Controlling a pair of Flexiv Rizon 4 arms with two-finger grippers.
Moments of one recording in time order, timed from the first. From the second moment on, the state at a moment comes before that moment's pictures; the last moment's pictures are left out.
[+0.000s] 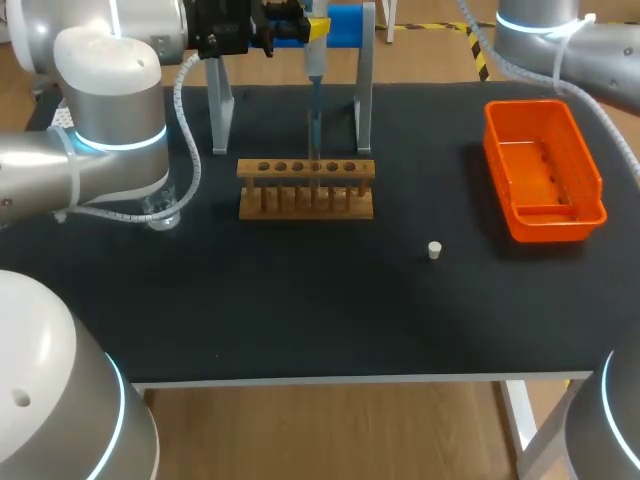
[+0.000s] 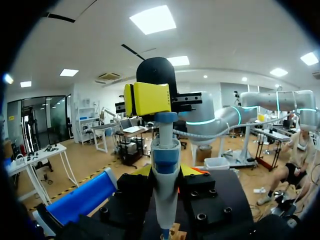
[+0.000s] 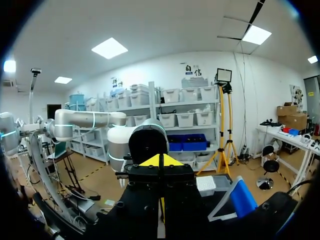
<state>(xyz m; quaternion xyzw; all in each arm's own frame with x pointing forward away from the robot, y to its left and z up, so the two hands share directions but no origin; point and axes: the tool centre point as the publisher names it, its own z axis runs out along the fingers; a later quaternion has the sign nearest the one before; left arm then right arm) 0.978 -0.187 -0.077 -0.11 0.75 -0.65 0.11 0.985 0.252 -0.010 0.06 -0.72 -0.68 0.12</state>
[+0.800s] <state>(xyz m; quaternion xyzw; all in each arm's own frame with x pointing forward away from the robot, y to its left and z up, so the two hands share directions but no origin) 0.978 -0.187 -0.078 -0.11 0.75 -0.65 0.11 0.973 0.251 -0.010 0.07 -0.71 -0.69 0.11</state>
